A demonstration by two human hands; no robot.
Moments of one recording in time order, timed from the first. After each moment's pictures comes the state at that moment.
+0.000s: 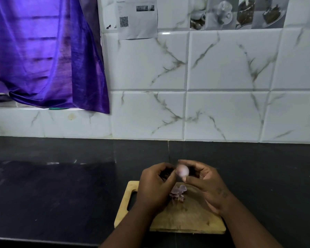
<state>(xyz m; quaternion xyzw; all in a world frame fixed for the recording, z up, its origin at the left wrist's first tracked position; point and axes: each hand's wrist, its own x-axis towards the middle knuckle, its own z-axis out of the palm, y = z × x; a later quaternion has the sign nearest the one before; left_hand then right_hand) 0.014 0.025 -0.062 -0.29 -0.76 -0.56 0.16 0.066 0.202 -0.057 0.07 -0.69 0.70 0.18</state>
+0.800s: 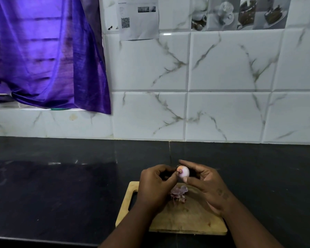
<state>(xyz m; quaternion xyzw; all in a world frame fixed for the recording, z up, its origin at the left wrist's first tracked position) 0.014 0.024 -0.061 -0.27 -0.74 -0.60 0.13 0.062 0.204 -0.059 0.08 -0.68 0.71 0.17</state>
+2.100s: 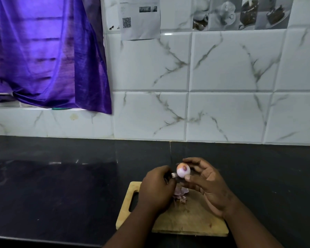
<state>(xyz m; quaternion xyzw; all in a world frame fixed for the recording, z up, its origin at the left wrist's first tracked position) 0.009 0.029 -0.066 -0.24 -0.85 -0.45 0.15 0.065 0.200 -0.056 0.10 -0.63 0.76 0.16</state>
